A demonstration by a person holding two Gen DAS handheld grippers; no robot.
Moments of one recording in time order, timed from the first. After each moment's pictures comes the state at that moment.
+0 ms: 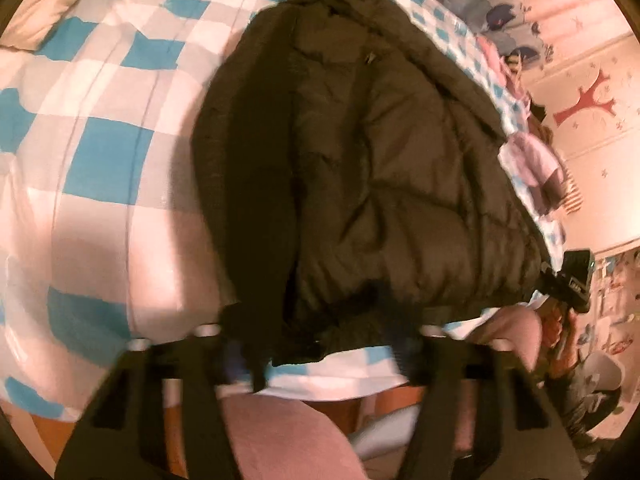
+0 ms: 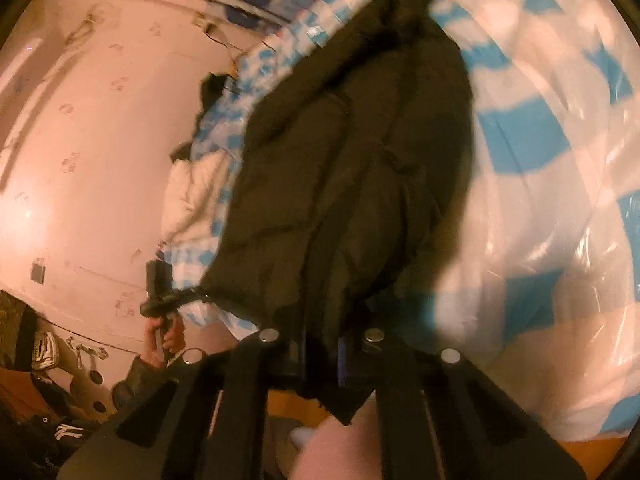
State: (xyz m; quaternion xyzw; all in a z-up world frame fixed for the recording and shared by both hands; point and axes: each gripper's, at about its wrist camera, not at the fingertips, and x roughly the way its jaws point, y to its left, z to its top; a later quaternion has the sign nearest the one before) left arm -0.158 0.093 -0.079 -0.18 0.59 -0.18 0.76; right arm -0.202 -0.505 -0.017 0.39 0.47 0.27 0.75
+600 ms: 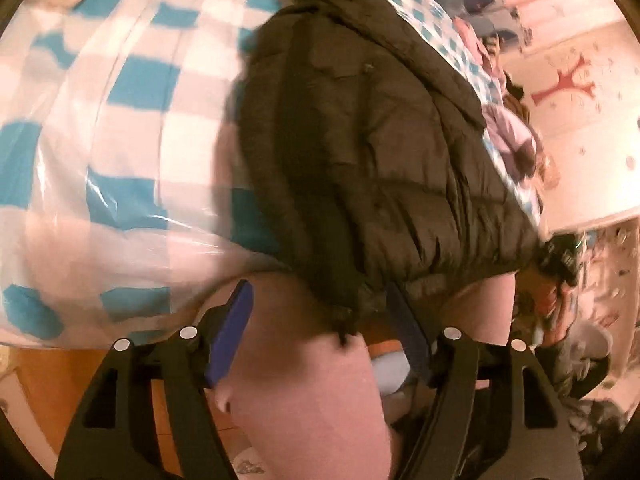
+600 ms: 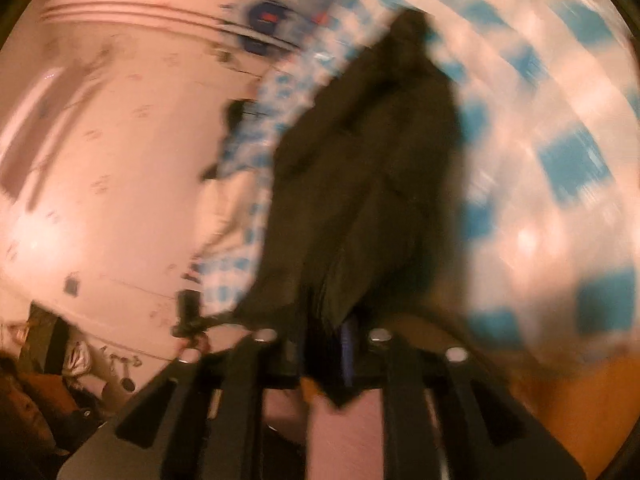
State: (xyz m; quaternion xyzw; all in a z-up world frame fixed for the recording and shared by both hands) left arm -0.205 0.134 -0.071 -0.19 0.61 -0.22 0.73; right arm -0.280 -0.560 -0.003 0.44 0.47 0.26 0.72
